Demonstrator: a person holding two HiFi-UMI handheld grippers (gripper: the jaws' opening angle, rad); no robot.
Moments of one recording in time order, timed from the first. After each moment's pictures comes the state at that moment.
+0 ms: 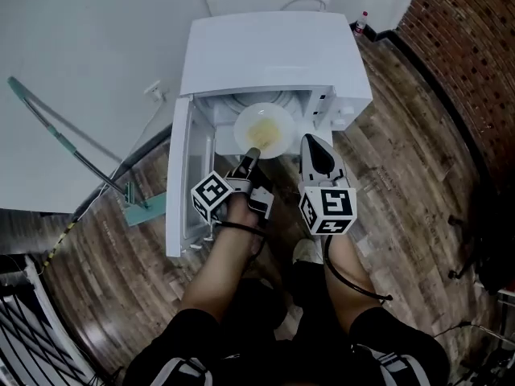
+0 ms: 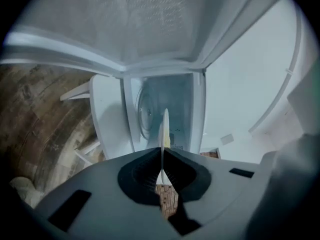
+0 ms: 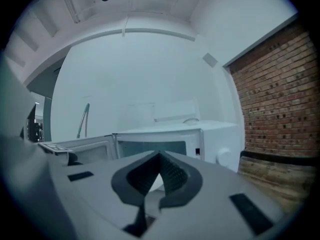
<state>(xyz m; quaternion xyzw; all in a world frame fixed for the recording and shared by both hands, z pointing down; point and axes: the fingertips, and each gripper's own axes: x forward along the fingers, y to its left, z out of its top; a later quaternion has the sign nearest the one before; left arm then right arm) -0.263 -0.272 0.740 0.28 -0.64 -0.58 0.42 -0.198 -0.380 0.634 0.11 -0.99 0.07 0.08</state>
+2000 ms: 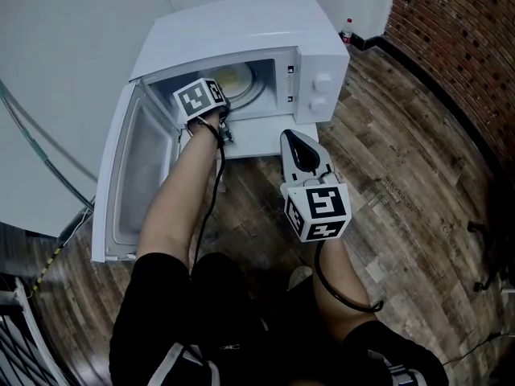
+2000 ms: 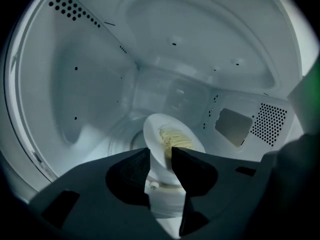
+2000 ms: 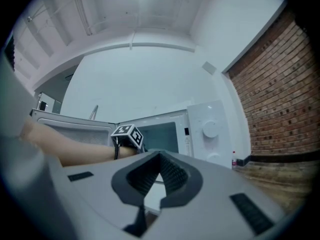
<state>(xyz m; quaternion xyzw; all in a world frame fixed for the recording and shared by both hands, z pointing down) -0.445 -0.360 0.801 0.30 -0.91 -0.04 0.29 -0.168 -0.400 0.717 0.08 -1.00 0.05 0.00</state>
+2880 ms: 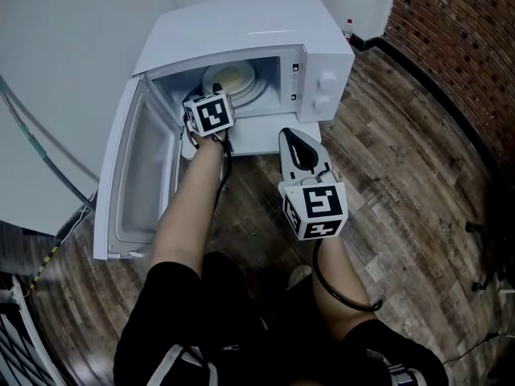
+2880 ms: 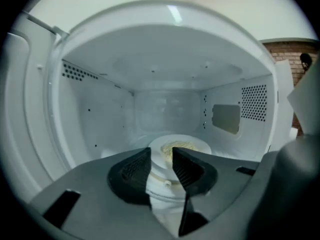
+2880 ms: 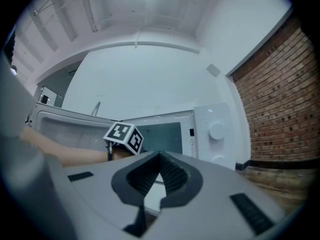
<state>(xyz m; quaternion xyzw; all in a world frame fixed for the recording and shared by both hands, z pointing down) -0.432 -0.341 0.773 0.27 -0.95 0.08 0.16 -0.173 -0.388 0.718 0.08 -1.00 0.02 0.00</state>
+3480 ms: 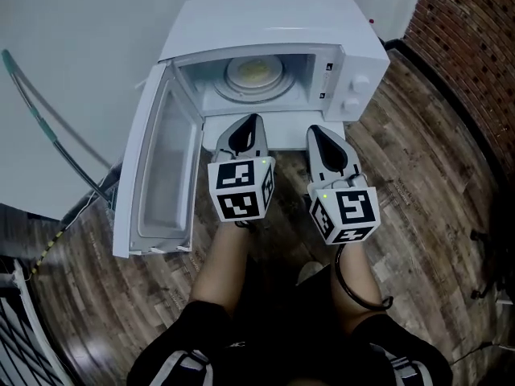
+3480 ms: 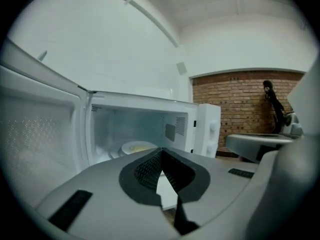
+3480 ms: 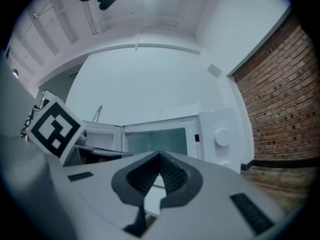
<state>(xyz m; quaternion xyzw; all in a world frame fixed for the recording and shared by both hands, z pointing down) -0.267 -0.312 0.719 0.42 -0.90 0.01 0.10 -0.177 -0.378 0.699 0.06 -1.00 0.03 -0.01</state>
